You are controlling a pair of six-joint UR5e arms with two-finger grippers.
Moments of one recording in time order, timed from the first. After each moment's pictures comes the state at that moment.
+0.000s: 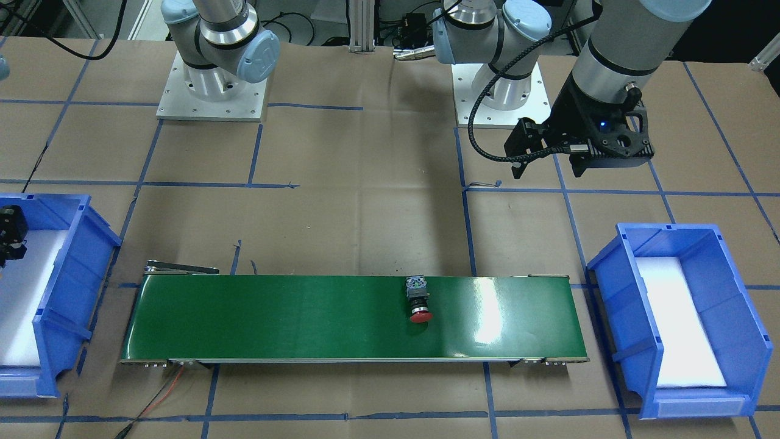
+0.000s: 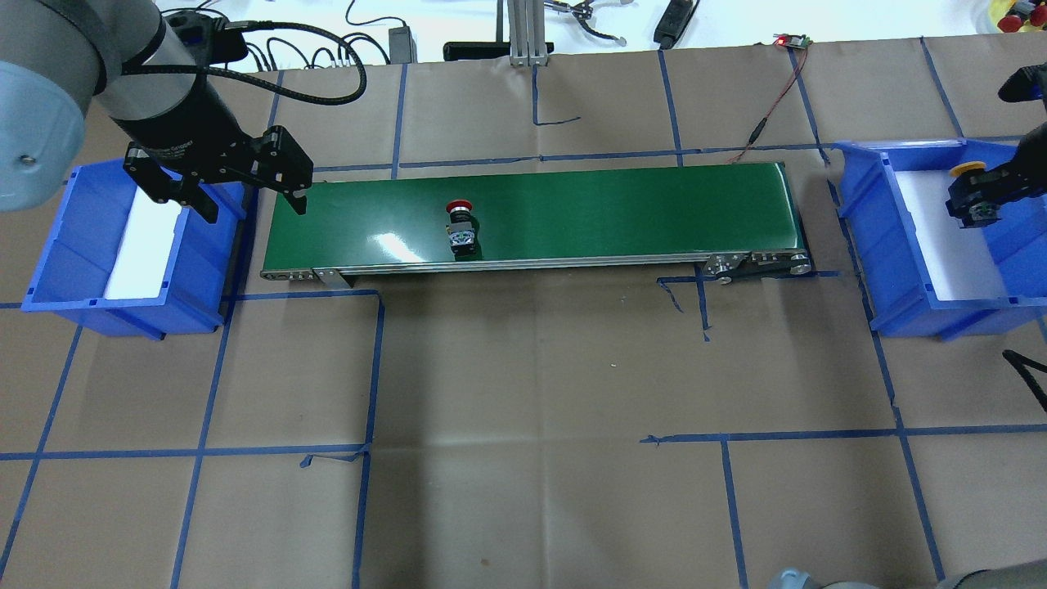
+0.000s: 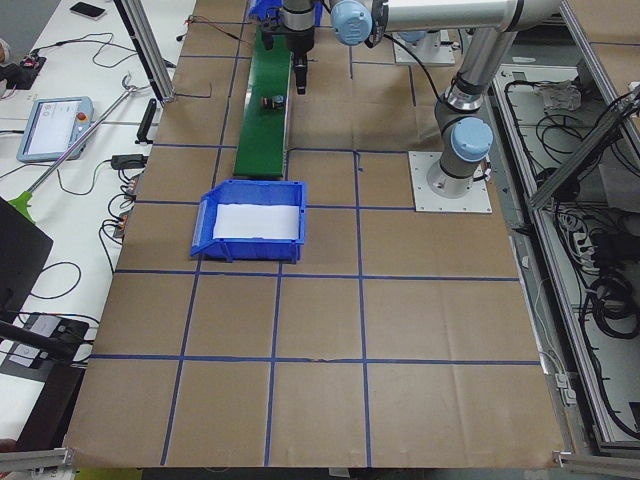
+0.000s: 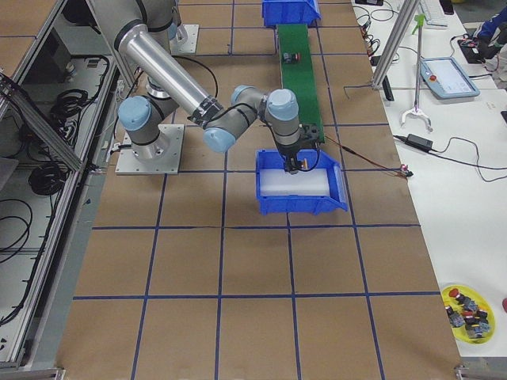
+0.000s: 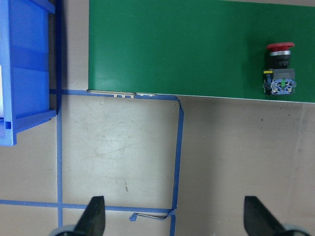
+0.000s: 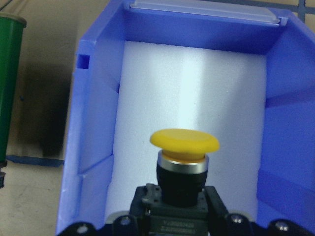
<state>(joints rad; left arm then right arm) -1.50 -1.57 -1.61 -1.53 1.57 0.01 0.94 -1.36 1.91 -2.32 -1.44 -0.72</state>
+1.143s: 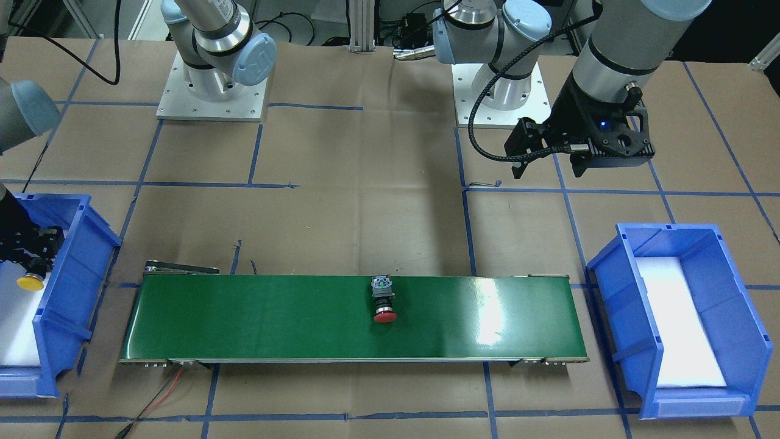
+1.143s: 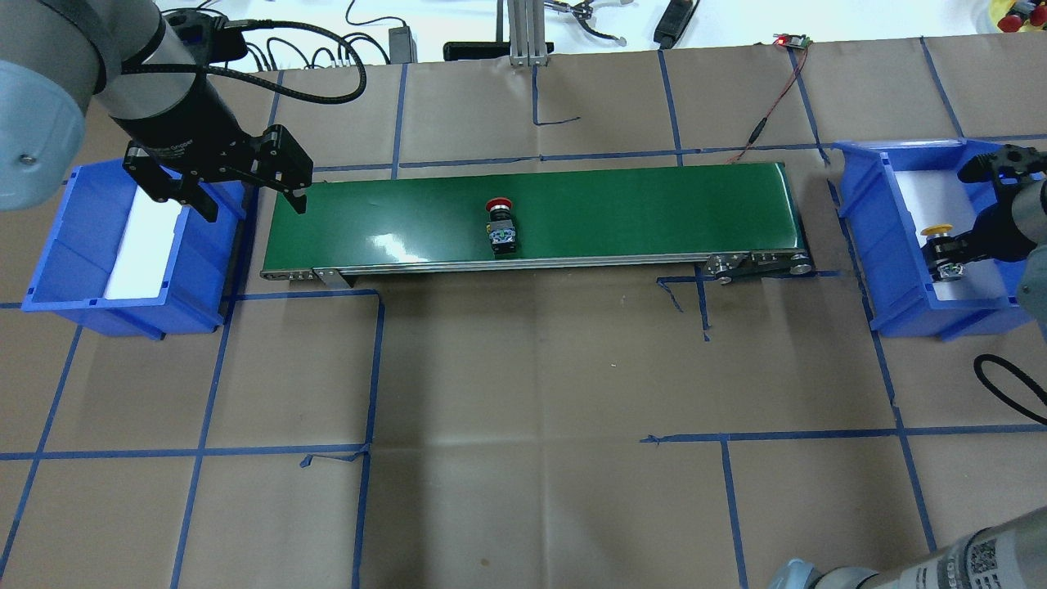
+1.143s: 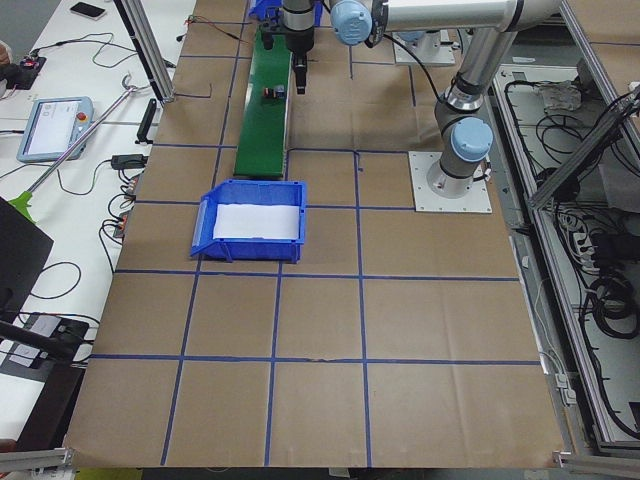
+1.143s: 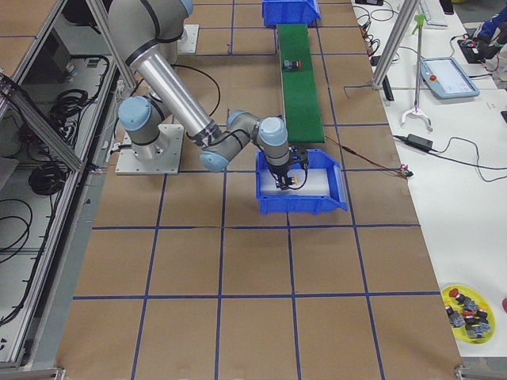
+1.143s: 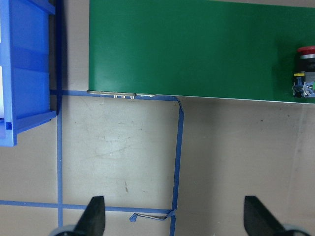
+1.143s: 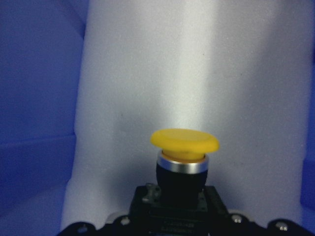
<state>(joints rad) -1.50 -1.57 -1.61 -1.53 1.57 0.01 0.92 -1.27 2.02 -2.49 -1.44 -0.75</state>
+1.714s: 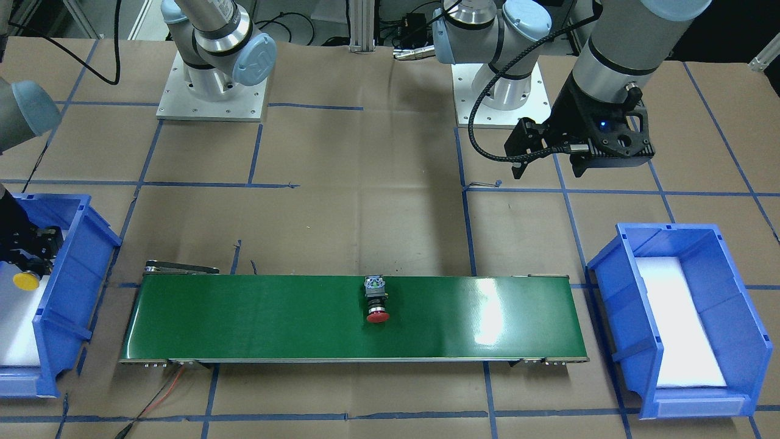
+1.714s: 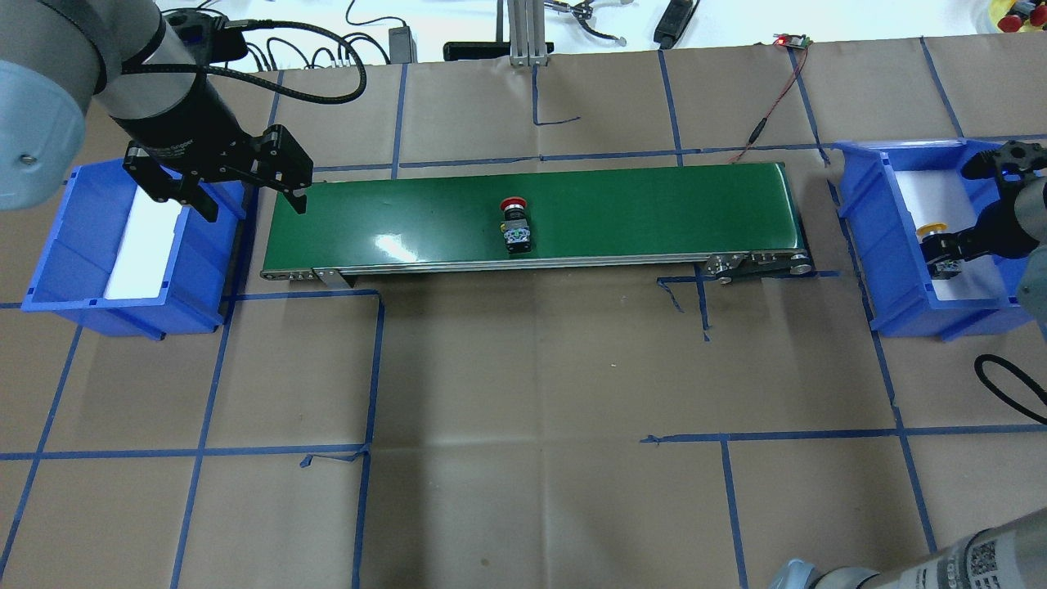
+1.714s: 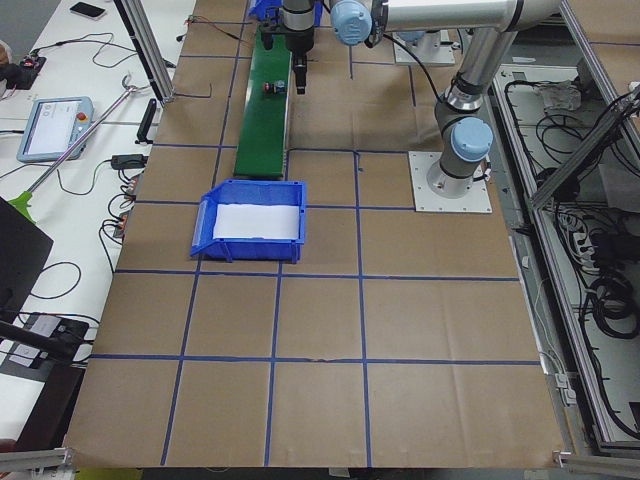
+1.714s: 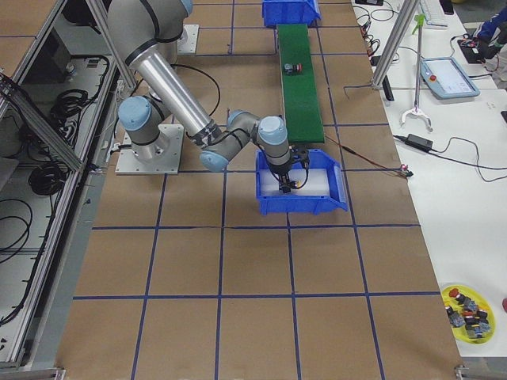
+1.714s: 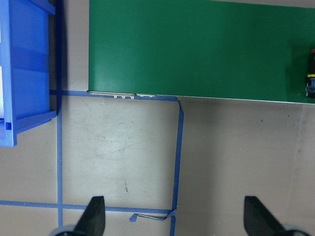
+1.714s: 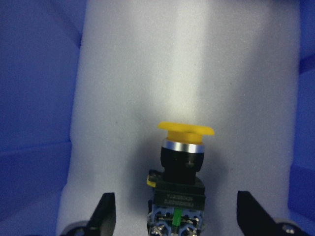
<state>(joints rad) -1.50 -1.57 -1.61 -1.53 1.57 0.01 0.92 -1.27 2.02 -2.51 -1.44 -0.75</state>
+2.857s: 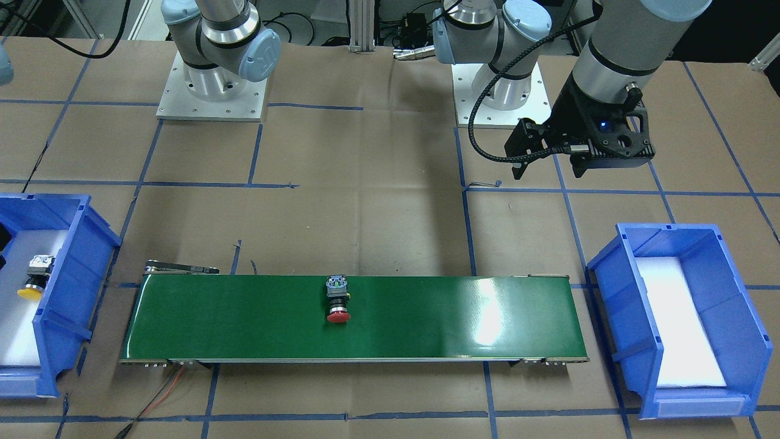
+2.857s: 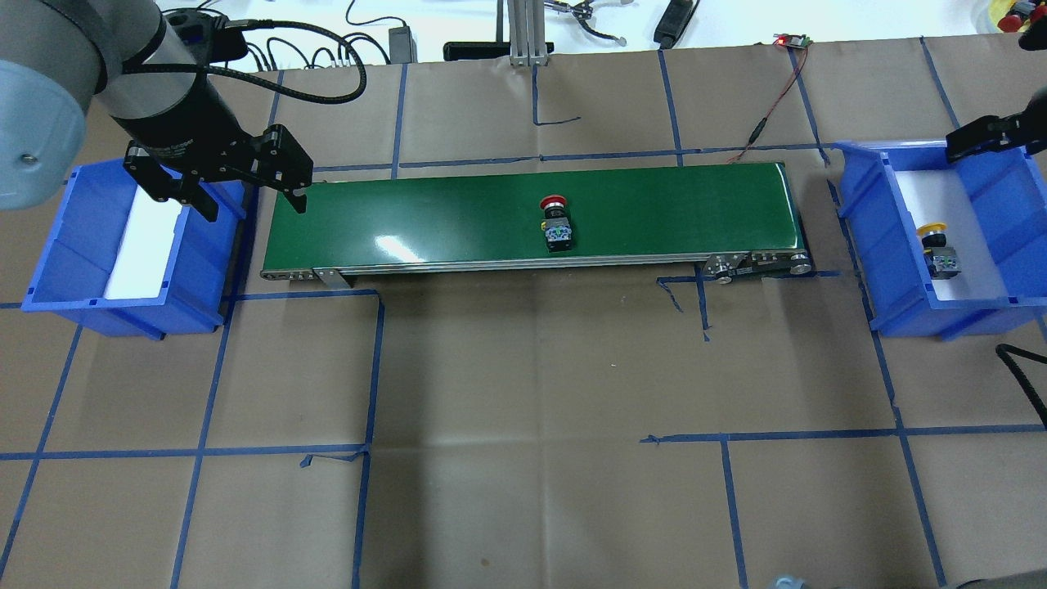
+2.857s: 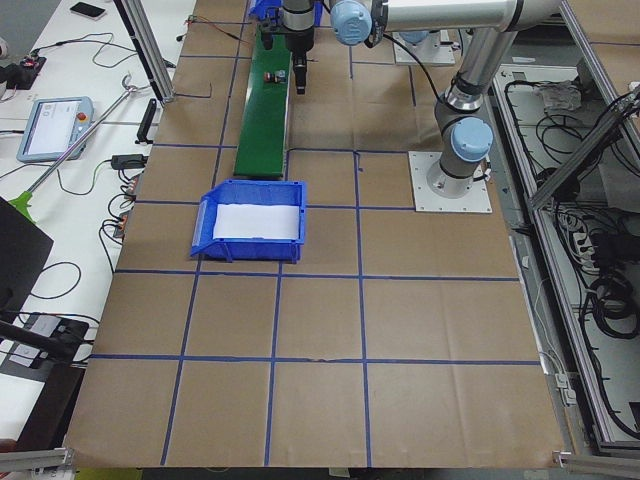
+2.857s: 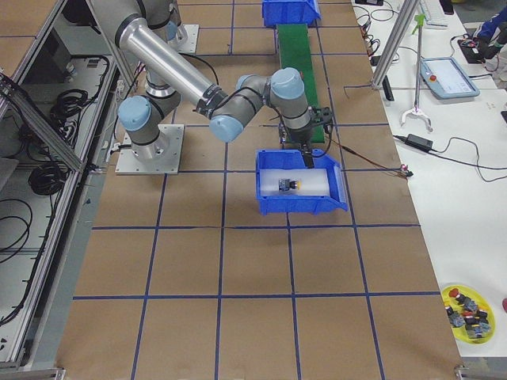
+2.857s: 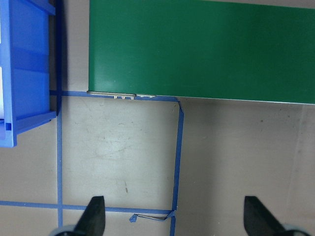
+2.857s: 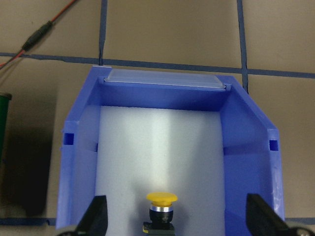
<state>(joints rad) -1.50 -1.57 -1.61 -1.53 1.57 0.01 1.03 -1.39 1.77 -2.26 -1.45 -0.54</state>
